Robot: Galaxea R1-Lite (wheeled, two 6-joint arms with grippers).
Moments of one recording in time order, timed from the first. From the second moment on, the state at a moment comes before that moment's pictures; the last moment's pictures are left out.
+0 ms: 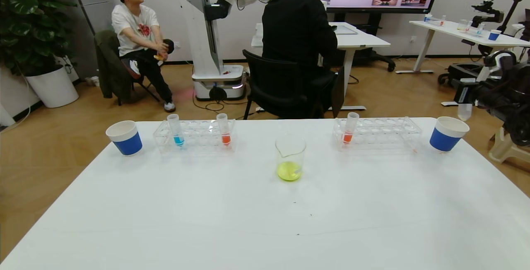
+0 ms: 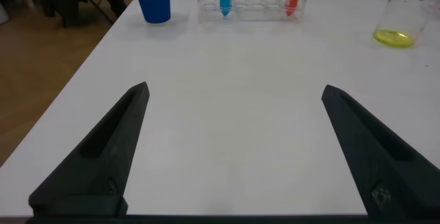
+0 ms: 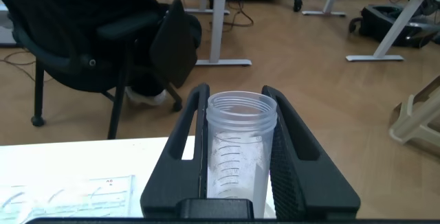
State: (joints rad) left arm -0.01 0.00 0.00 0.00 0.00 0.00; right arm -0.34 2.16 -1.37 -0.80 0.18 -0.04
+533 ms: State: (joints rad) left arm -0.01 0.00 0.00 0.00 0.00 0.00; right arm -0.35 2.30 -1.44 -0.85 0.18 -0.04
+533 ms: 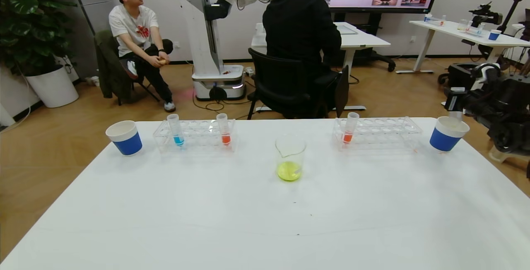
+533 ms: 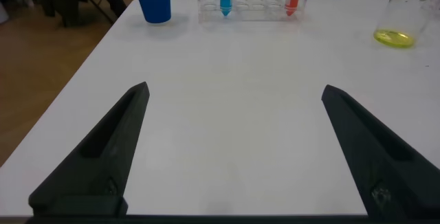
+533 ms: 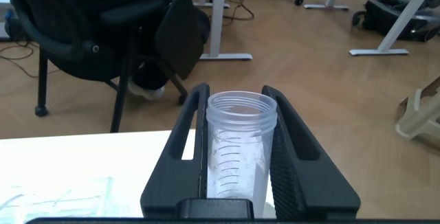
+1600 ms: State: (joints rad) left arm -0.01 0.00 0.00 0.00 0.00 0.00; right arm -0.35 2.35 -1.42 -0.91 0.17 -0.05
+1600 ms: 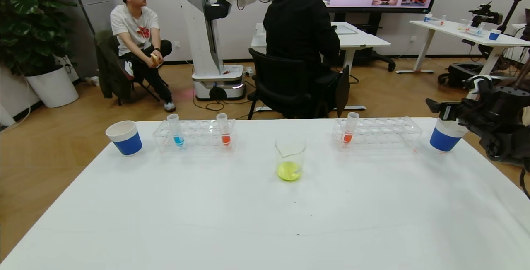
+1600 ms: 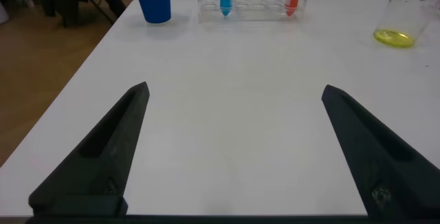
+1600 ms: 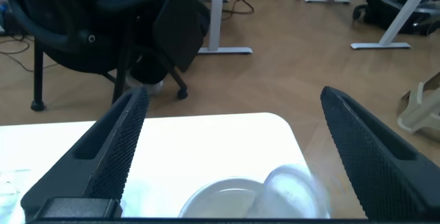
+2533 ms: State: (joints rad) left arm -0.01 0.00 0.00 0.00 0.00 0.00; right arm 0.11 1.78 -1.07 -0.84 0.11 -0.04
